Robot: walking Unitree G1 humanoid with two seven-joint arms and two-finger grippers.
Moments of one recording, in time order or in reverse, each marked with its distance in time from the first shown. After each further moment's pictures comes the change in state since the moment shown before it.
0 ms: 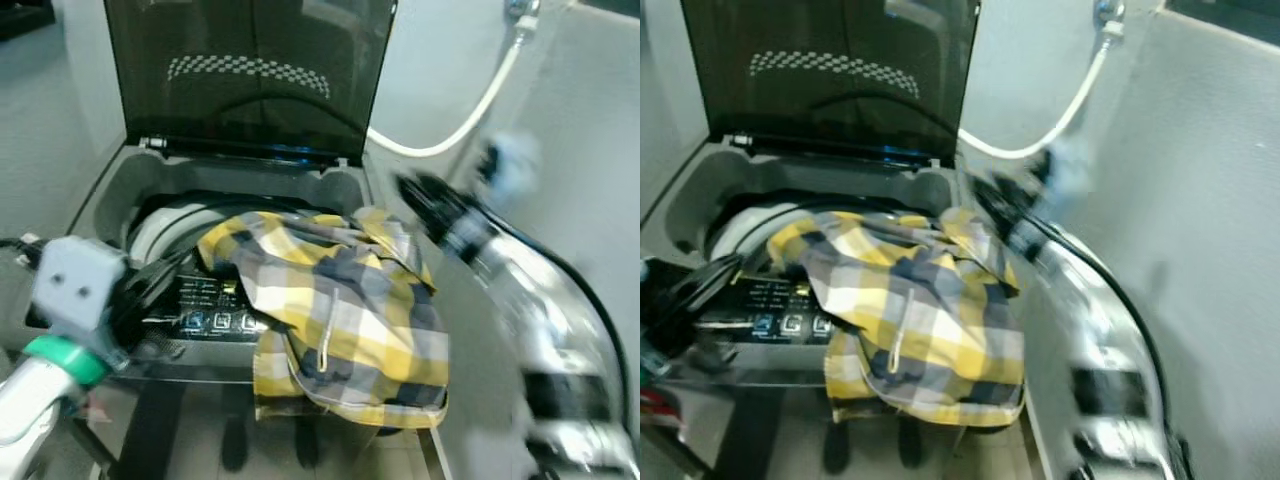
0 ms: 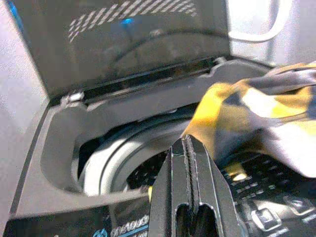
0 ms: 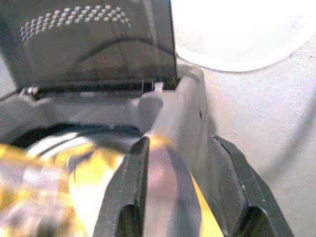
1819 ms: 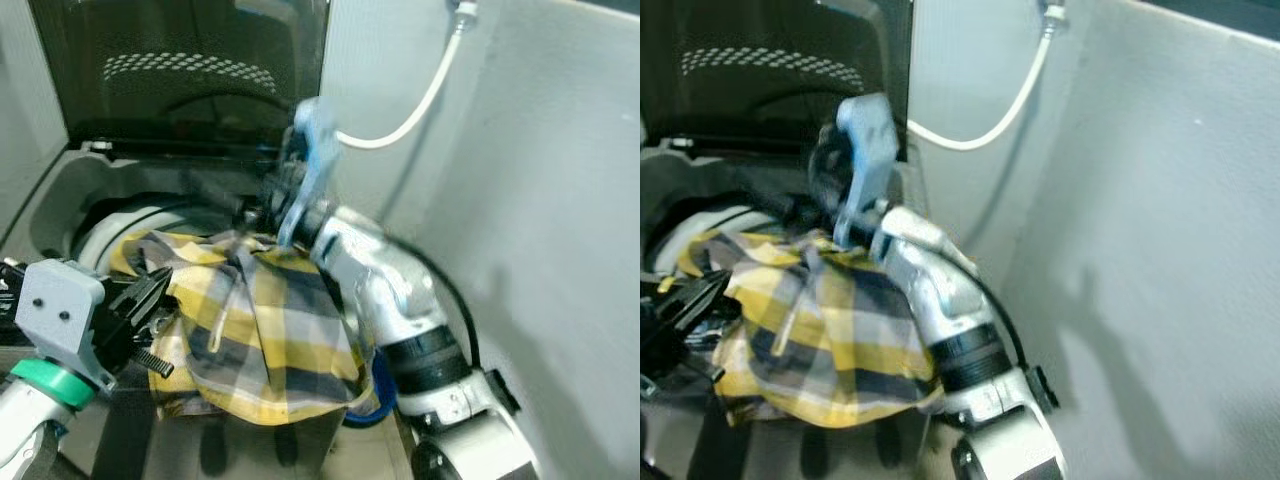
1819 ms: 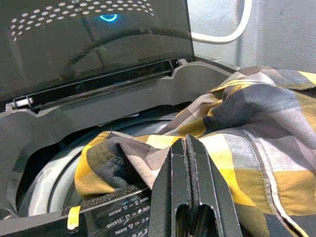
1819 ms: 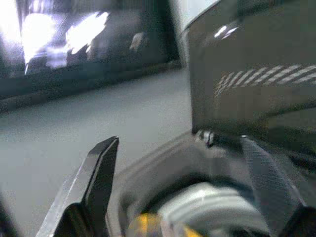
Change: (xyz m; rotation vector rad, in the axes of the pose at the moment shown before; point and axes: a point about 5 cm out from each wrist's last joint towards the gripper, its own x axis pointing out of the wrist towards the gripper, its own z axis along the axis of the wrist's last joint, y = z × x) left arm -0.007 -0.010 -0.008 -0.028 0.006 -0.022; right arm 0.097 0.206 0.037 0.251 -0.146 0.567
